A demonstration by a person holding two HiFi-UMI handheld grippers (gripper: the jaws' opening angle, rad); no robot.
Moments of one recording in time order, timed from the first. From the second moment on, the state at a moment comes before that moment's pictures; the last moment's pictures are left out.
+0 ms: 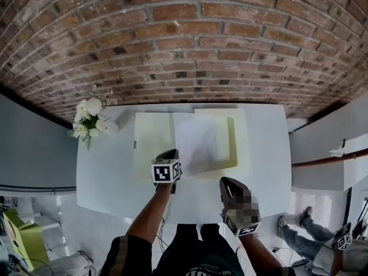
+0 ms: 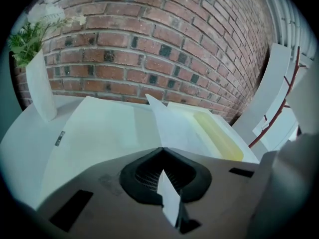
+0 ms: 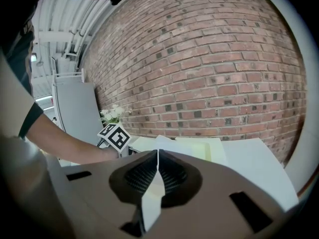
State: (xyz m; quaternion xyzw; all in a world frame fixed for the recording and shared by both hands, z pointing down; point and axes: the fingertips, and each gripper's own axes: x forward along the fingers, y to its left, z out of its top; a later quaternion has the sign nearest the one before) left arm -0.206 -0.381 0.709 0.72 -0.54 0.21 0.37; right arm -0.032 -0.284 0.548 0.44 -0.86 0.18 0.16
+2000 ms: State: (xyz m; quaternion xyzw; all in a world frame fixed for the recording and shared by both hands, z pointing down) left arm -0.210 -0.290 0.432 0.79 -0.58 0.06 0.16; right arm -0.023 -0.270 0.439 0.44 -0.89 0.07 0.10
